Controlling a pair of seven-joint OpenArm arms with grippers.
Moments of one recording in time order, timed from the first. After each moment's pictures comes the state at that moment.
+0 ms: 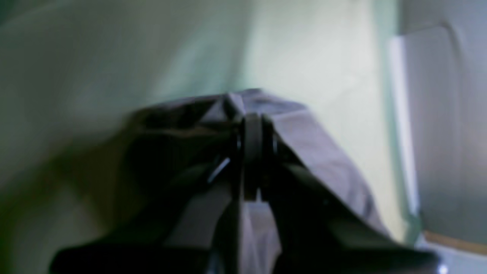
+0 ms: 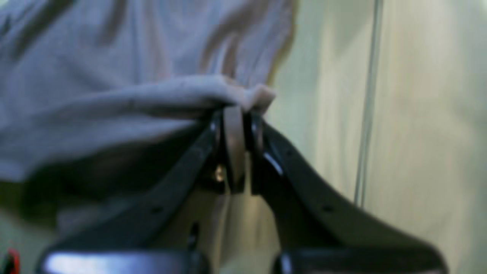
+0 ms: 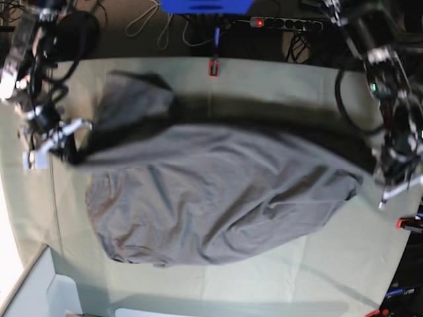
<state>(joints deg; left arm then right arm) -4.9 -9.3 -26.3 91.5 -42.2 27.3 40.1 -10.0 8.8 27.9 92.3 16.8 33.4 -31.0</state>
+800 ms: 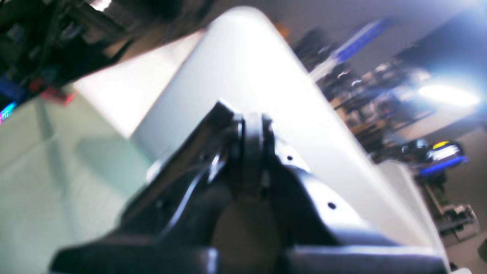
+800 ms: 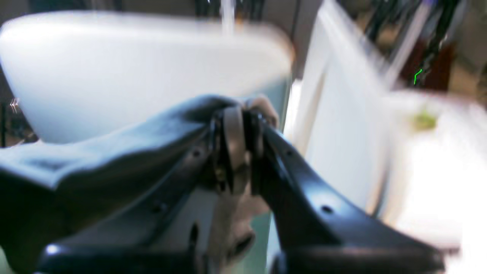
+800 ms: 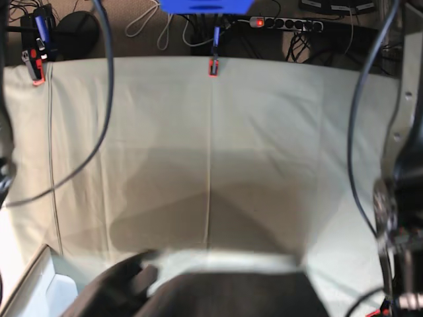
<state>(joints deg) -70.5 -13.1 3.3 56.5 -42.8 27.6 26.0 61.4 25.2 18.7 60.9 16.9 33.8 -30.9</state>
